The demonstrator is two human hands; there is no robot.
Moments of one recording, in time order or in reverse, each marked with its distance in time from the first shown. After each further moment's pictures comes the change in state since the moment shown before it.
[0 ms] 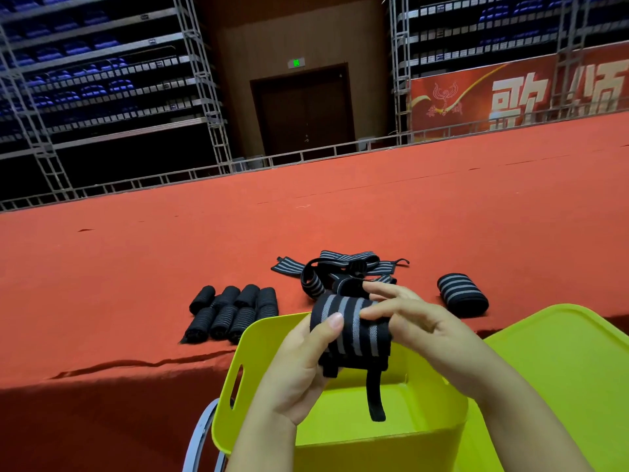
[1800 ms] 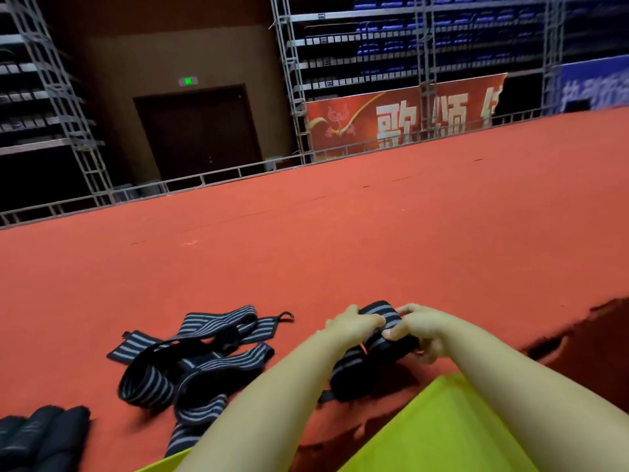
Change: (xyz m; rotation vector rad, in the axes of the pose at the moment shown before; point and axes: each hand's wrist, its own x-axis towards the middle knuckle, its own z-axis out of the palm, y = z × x) left_hand 0.330 -0.115 0.214 0.989 -0.241 -0.354; right_hand 0.074 0.160 -0.312 -0.008 0.488 0.981
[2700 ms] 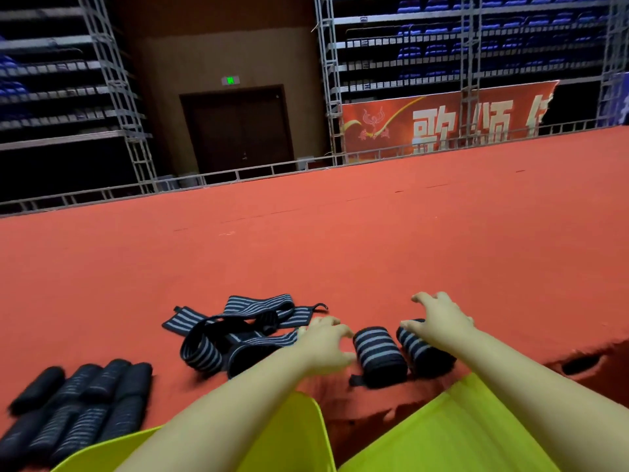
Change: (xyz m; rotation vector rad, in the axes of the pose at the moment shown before) left_hand -0.050 -0.089 -0.058 0.694 0.120 0.194; right_hand -0.034 -0.011 0.037 -0.873 0.432 -0.339
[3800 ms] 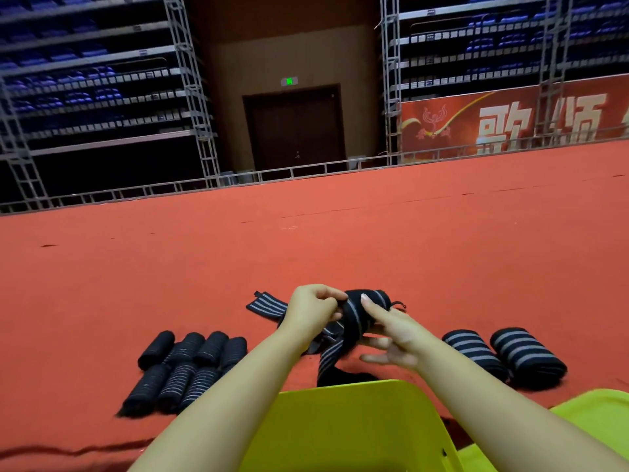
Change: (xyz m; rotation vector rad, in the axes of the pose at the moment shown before) left_hand -0.091 -0.122 -0.063 -1.068 0.504 -0.273; right_hand -0.065 -0.194 0.065 1.309 -0.632 0.020
